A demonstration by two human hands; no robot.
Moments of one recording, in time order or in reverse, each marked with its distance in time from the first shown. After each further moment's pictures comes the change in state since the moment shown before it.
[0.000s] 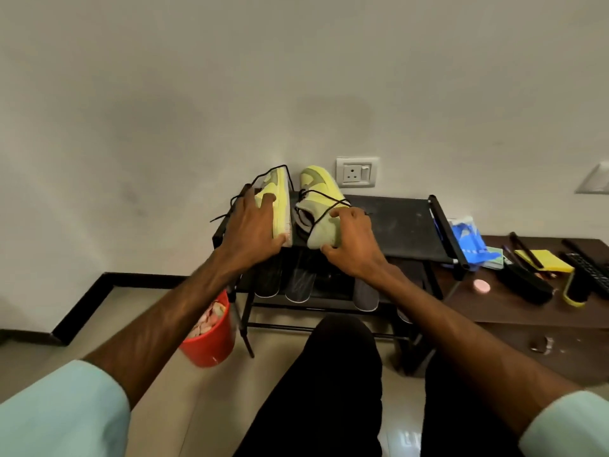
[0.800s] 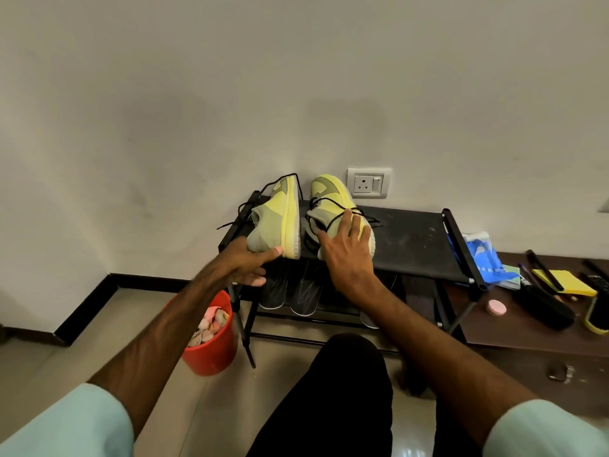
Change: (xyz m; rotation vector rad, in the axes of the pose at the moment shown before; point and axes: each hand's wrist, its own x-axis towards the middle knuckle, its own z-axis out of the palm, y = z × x) left_hand 0.000 -0.041 0.023 -0.948 -0.445 -0.625; right_hand 0.030 -0.015 0.036 -0.663 -0.110 -0.090
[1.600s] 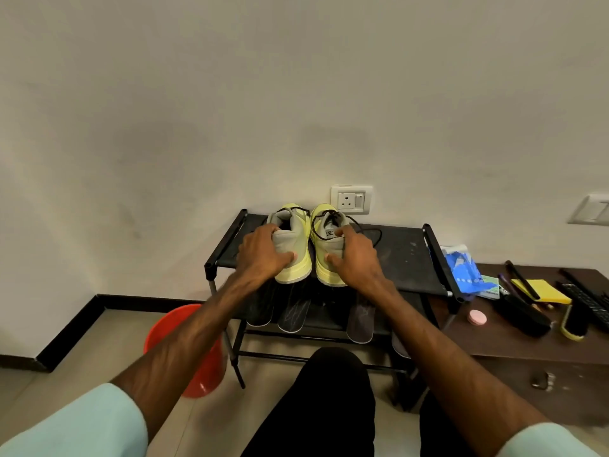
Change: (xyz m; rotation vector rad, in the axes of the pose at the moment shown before) left_hand -0.014 0.056 0.055 0.457 0.404 0.445; right_hand -0.006 0.052 -0.020 0.681 0.093 0.230
